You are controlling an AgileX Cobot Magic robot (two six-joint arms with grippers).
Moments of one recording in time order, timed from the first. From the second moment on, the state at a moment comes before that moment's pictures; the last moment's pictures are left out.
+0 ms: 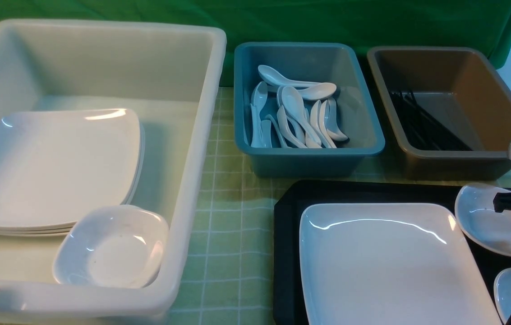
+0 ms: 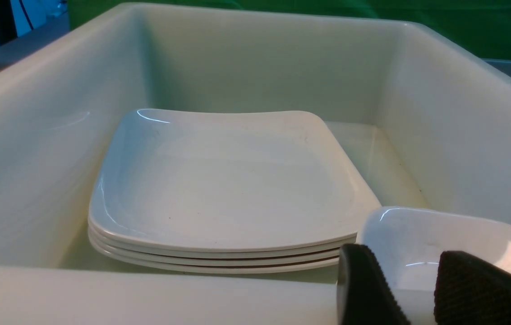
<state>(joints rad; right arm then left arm) -0.09 1.85 -1.18 -0.09 0.88 0.24 -0.01 -0.01 0.00 -0.07 0.16 0.03</state>
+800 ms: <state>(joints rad) -0.10 1.48 -1.18 -0.08 0.96 0.15 -0.01 -0.01 0.00 -0.07 0.16 0.03</state>
